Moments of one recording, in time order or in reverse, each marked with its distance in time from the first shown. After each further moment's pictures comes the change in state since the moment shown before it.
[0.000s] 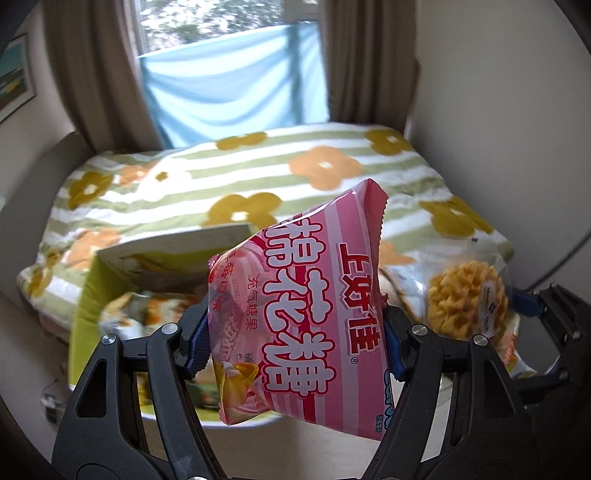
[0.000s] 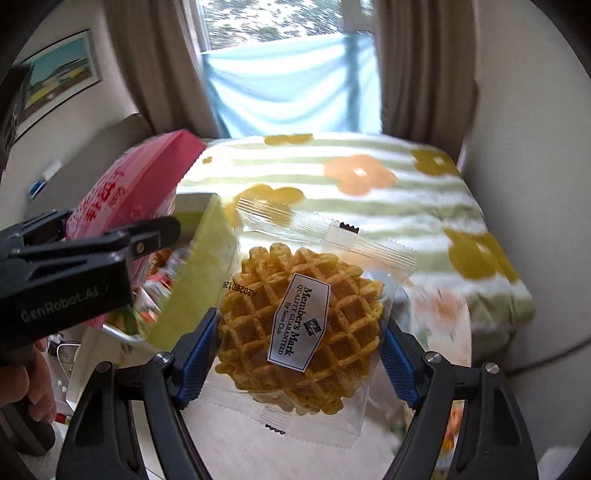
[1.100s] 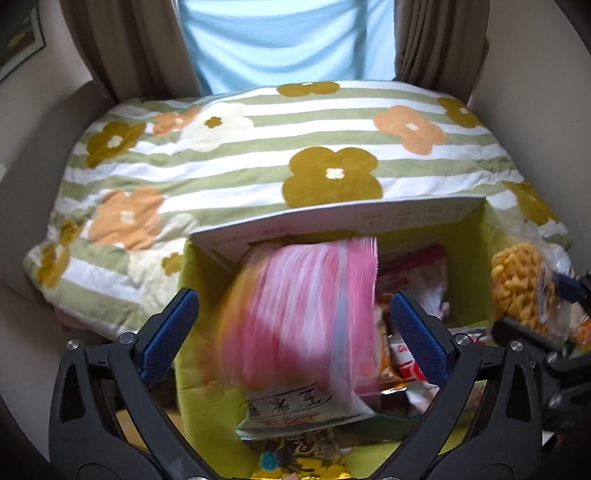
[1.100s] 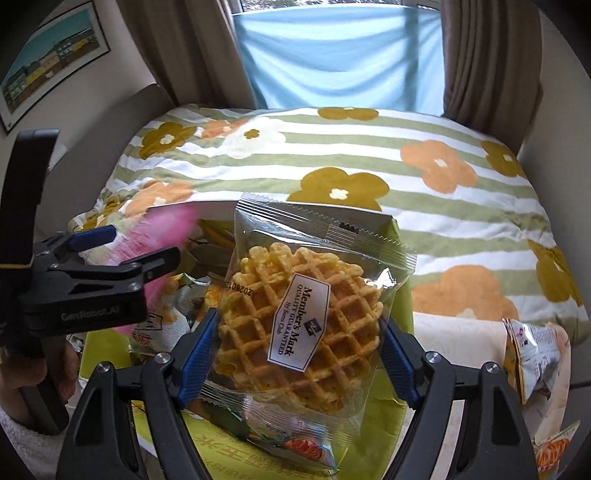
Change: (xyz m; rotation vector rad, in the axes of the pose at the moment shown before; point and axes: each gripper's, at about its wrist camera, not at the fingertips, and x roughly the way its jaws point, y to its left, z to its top) left arm 0.126 0.248 -0.008 -0.030 0.194 0.051; right arm 0.144 0.181 0.081 0.019 0.147 0.065
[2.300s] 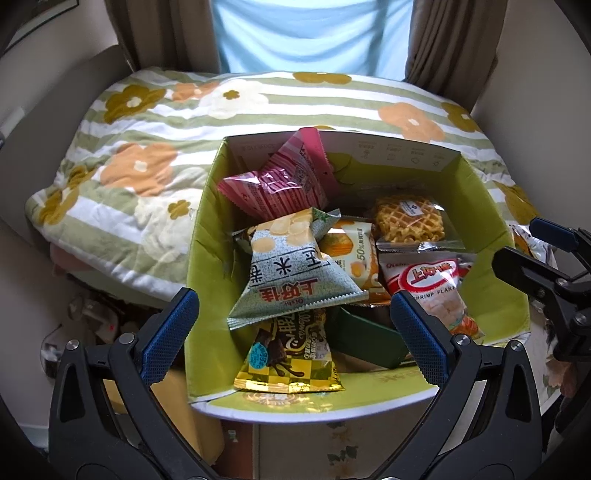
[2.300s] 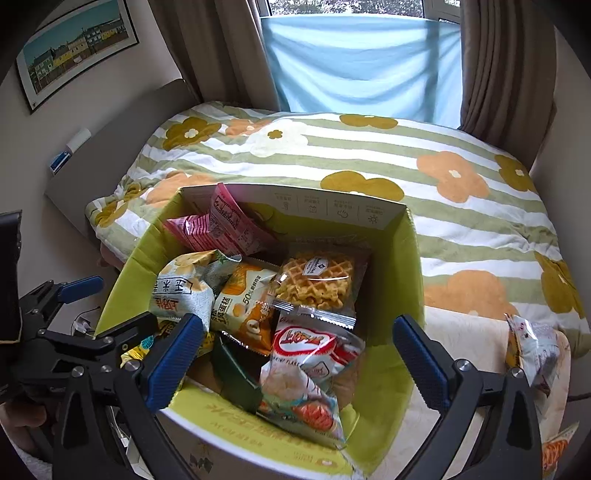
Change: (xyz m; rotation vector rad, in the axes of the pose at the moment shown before) left arm -0.052 0.011 -0.089 -0.122 0.019 -0.040; right arm -0.033 0.016 -0.030 -0.078 -0.032 0.041
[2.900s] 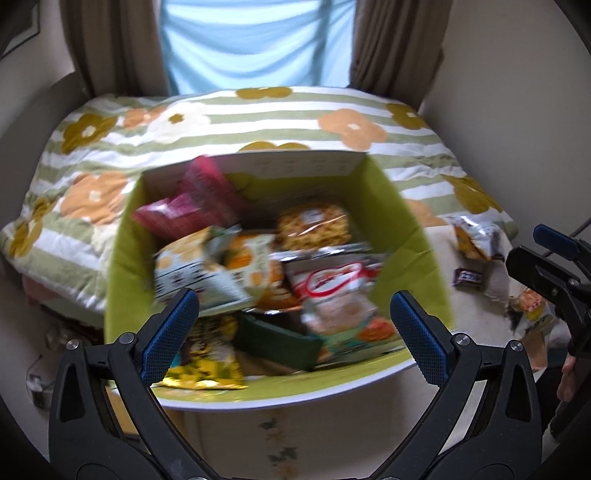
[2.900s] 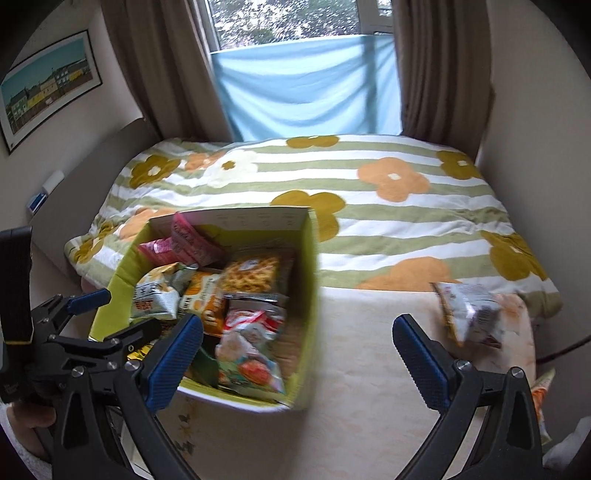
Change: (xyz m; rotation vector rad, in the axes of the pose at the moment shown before) left arm -0.029 -0.089 0.000 0.111 -0.062 -0.140; right arm -0.081 -0.055 -0.038 0.134 -0.106 -0.123
